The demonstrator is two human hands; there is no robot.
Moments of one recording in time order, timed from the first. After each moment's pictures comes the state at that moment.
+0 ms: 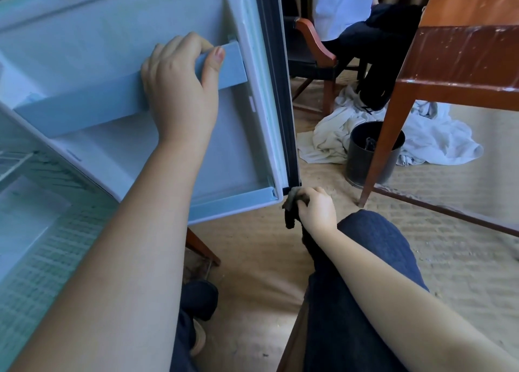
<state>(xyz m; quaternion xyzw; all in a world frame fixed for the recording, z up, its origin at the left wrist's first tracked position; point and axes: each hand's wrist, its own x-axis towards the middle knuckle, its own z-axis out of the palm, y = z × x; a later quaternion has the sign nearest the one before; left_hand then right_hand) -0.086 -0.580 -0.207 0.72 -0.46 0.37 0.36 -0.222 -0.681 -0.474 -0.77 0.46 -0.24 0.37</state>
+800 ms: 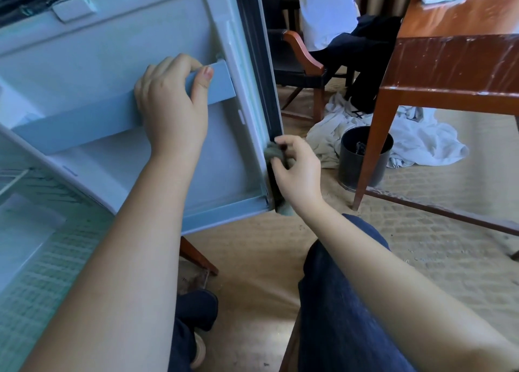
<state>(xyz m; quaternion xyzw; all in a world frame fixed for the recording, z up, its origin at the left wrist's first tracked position) -0.086 -0.577 -0.206 0.72 -0.47 0.35 0.37 -0.210 -0.667 -0.353 -0.70 0.31 -0.50 0.41</state>
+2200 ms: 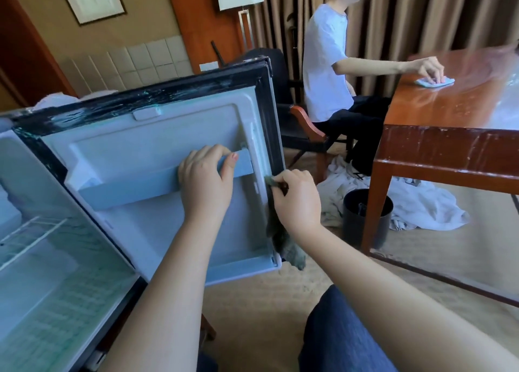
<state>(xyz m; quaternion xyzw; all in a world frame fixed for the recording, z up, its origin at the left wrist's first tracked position) -0.089 -0.576 -0.202 0.72 -0.48 0.36 0.36 -0.203 -0.676 -0.270 -0.78 0.32 -0.48 0.24</state>
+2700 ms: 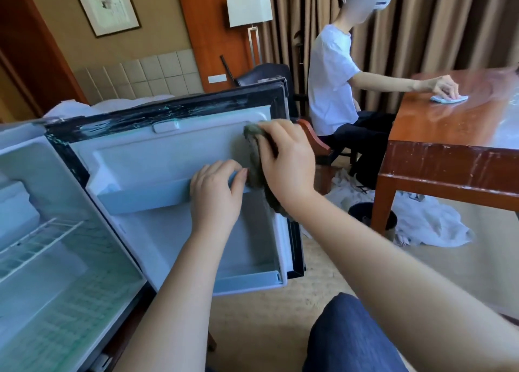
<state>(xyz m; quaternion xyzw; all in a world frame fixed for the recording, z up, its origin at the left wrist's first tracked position) -0.094 -0.559 -0.200 0.72 -0.49 0.33 0.35 -0.186 -0.654 -0.178 -0.74 0.19 -0.63 0.14</state>
